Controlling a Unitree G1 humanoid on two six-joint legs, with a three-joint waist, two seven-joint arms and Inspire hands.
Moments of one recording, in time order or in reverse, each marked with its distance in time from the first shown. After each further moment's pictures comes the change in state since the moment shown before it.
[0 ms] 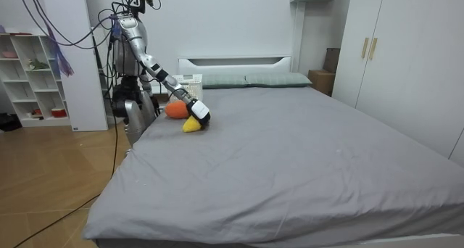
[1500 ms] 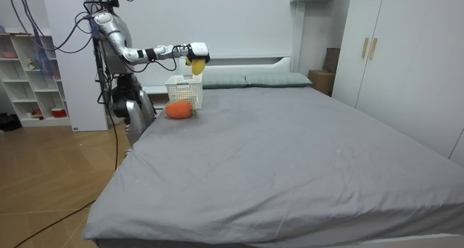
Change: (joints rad) left arm 0.188 -0.013 0.146 -0.093 0.096 0.011 -0.006; right arm 0.104 -0.018 -0.004 -0.935 -0.003 0.047 0.082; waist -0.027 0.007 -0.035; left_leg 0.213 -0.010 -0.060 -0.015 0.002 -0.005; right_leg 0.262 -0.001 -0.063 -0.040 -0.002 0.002
